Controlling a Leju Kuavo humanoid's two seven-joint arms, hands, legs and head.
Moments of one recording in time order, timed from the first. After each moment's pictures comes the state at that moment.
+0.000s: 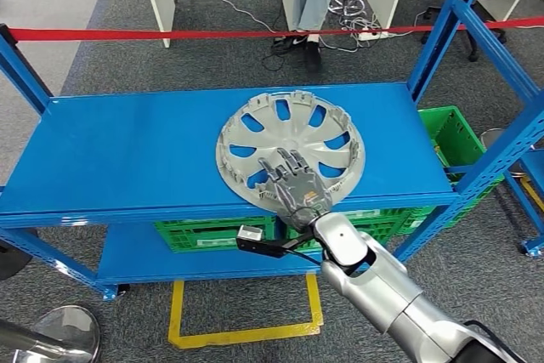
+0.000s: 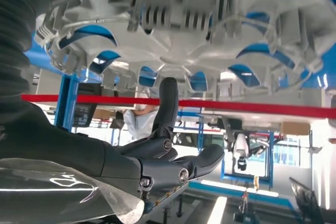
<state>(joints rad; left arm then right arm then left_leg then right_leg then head) 0.40 0.43 -0.93 -1.35 0.05 0.70 0.50 -0.46 -0.08 0.82 -1.17 1.16 -0.27 0.19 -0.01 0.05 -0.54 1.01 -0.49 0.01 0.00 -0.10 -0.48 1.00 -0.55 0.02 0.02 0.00</state>
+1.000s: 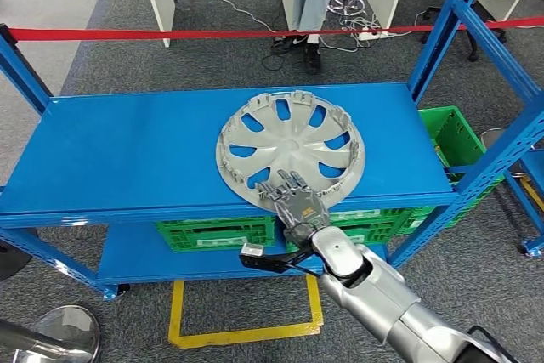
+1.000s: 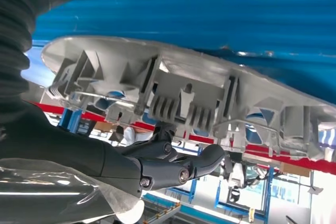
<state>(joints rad) 0.42 0.42 -0.92 -1.35 0.03 0.70 0.52 -0.44 -0.08 0.86 -1.09 1.17 -0.24 0.21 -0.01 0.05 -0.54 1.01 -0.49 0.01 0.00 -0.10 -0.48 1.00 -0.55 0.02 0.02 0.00</state>
